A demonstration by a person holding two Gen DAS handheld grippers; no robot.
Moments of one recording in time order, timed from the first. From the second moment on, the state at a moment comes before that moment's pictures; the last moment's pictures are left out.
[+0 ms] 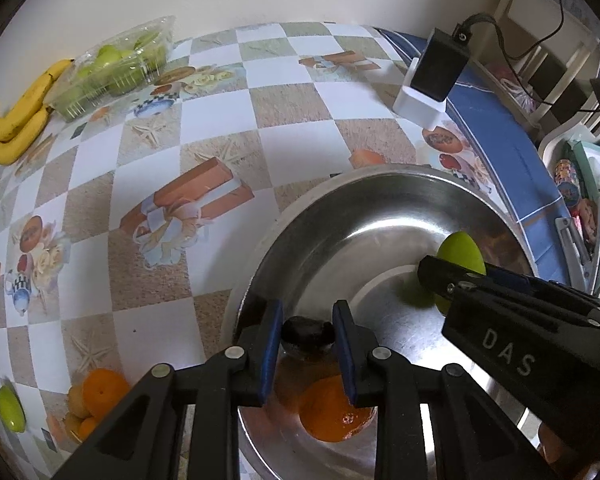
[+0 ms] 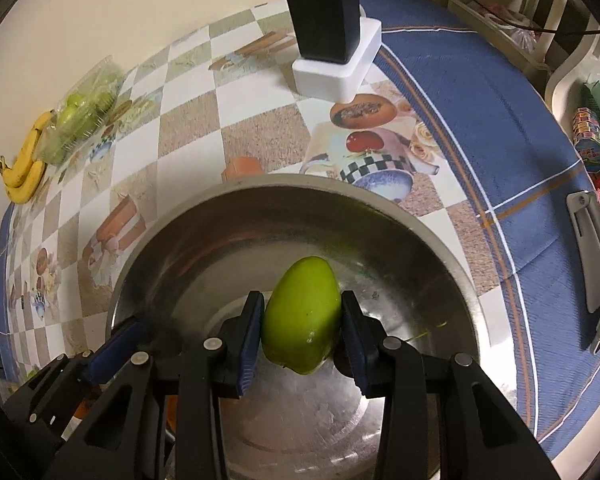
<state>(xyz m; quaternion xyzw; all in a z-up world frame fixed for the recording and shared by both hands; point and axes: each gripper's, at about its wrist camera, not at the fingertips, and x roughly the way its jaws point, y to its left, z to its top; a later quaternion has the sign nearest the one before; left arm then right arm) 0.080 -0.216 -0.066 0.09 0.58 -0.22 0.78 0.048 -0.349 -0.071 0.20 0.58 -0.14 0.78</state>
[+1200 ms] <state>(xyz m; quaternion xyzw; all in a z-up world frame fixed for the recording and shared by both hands) 0.089 -0.186 -0.020 0.02 0.55 -0.19 0.81 0.041 -0.344 -0.018 0.18 0.53 -0.14 0.82</state>
